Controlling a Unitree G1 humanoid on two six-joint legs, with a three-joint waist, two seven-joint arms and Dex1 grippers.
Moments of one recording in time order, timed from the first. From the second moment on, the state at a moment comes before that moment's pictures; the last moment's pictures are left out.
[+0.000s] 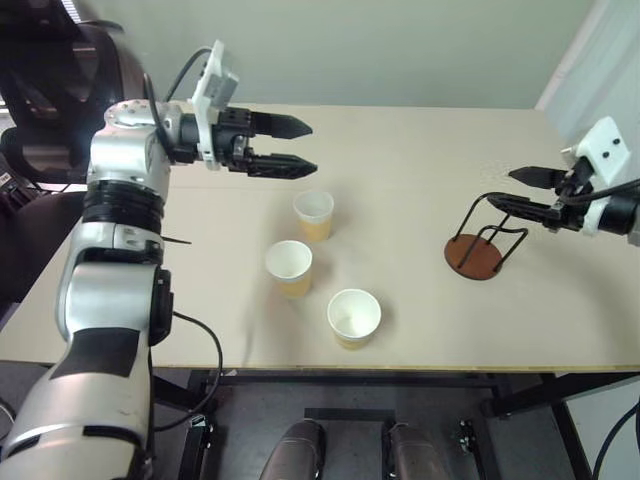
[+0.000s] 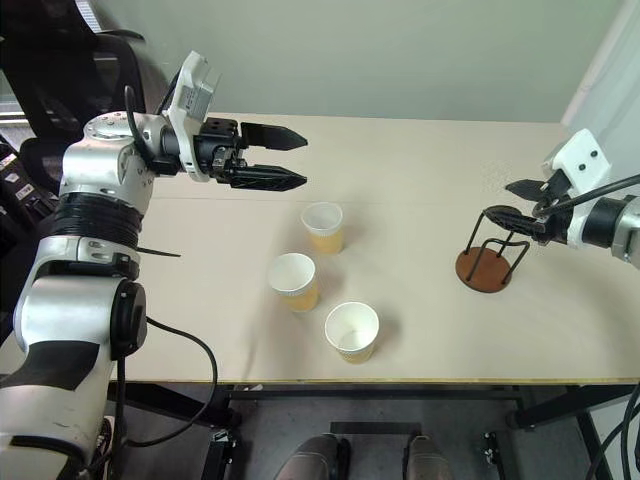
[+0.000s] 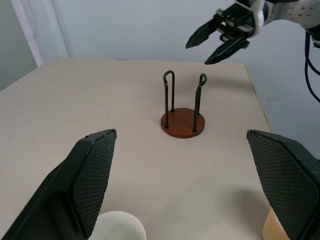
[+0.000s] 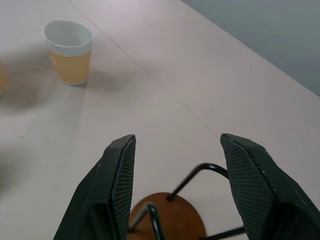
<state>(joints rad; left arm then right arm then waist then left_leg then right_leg) -1.34 0.62 -0.05 0.90 -0.32 0.29 -1.58 -0.59 -1.00 -0.18 -0.14 0.43 0.71 0.94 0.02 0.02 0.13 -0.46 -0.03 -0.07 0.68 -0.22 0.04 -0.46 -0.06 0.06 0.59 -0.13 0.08</state>
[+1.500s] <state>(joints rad) -1.42 0.66 -0.48 0.81 -0.65 0.28 -1.58 -0.31 -1.07 -0.21 -0.12 0.23 0.51 0.86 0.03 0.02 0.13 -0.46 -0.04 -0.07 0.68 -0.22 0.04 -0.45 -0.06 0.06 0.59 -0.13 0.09</state>
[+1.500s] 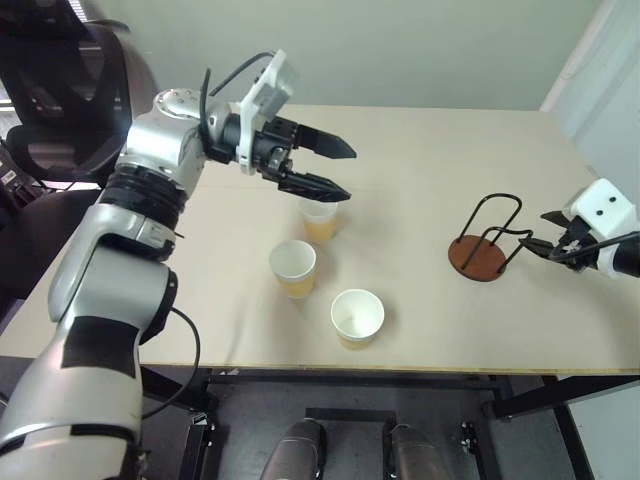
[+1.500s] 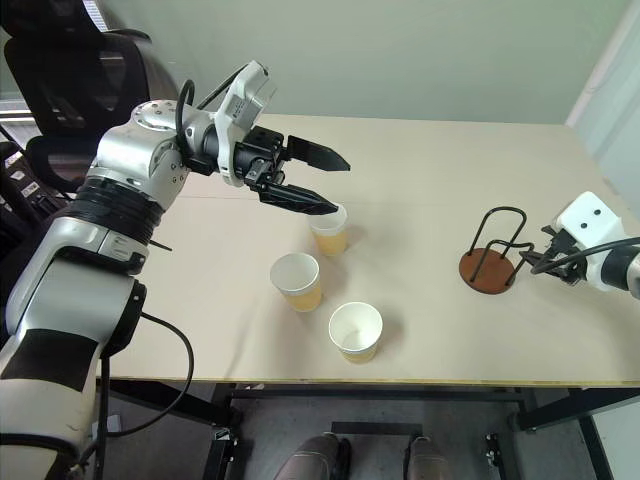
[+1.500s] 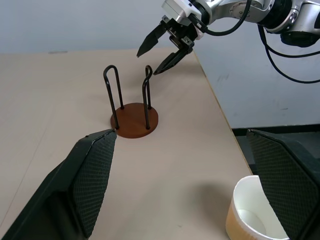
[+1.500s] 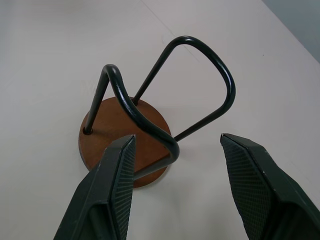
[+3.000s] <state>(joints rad) -1.44 0.66 -0.47 0.84 -0.64 0.25 -1.58 -0.60 -1.03 0.03 -0.09 0.09 0.36 1.06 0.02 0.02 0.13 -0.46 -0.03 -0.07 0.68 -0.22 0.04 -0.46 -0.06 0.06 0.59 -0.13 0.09</state>
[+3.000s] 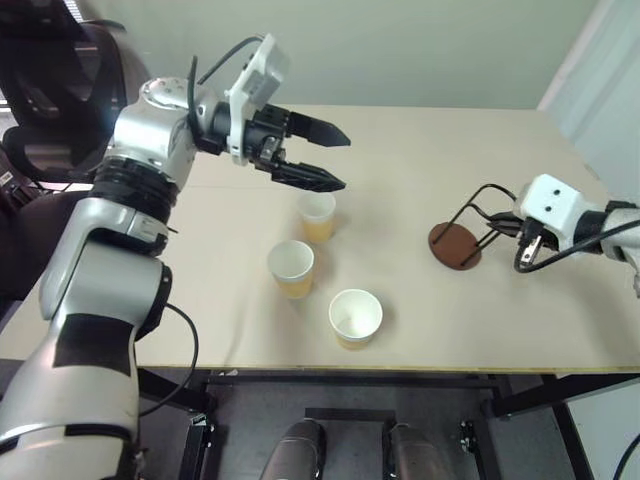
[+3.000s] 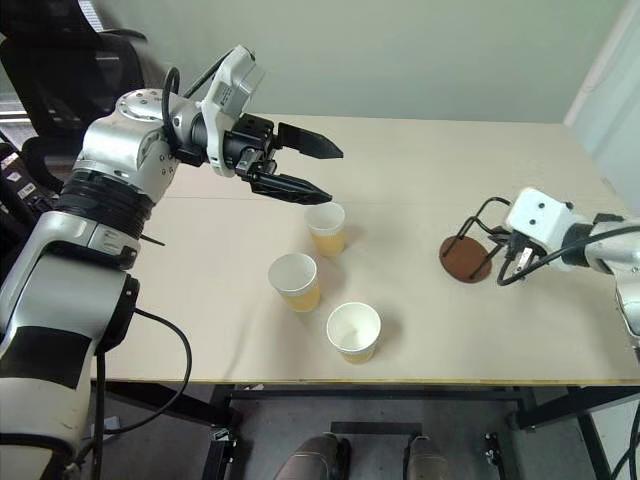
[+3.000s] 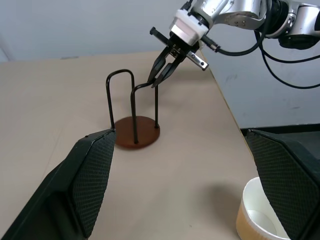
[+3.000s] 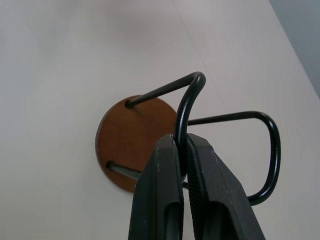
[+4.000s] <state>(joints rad) -1.44 0.67 -0.47 0.83 -0.64 0.26 -1.58 -0.79 -1.00 0.22 -0.21 0.01 0.28 1.28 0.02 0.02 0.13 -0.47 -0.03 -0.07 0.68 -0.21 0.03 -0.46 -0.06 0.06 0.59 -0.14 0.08</state>
